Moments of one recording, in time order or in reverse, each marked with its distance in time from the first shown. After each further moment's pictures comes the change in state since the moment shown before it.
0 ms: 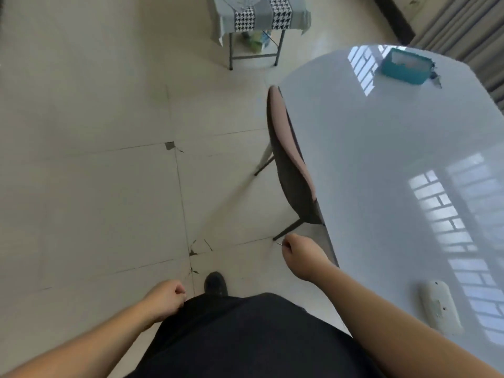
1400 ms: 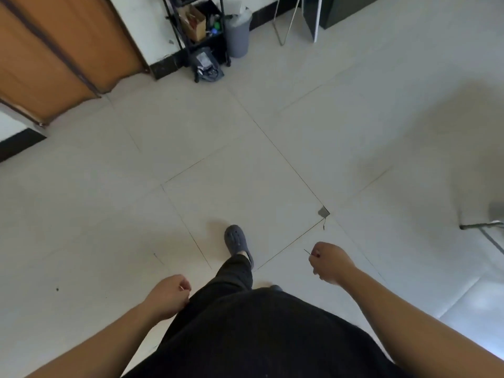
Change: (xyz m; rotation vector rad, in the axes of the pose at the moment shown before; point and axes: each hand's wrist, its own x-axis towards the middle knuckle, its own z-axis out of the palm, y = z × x) left_hand 0.069 -0.110 -0.230 -1.020 0.384 -0.545; right_hand 0.407 -0.486 -0.045 -0.694 -0.518 -0.558
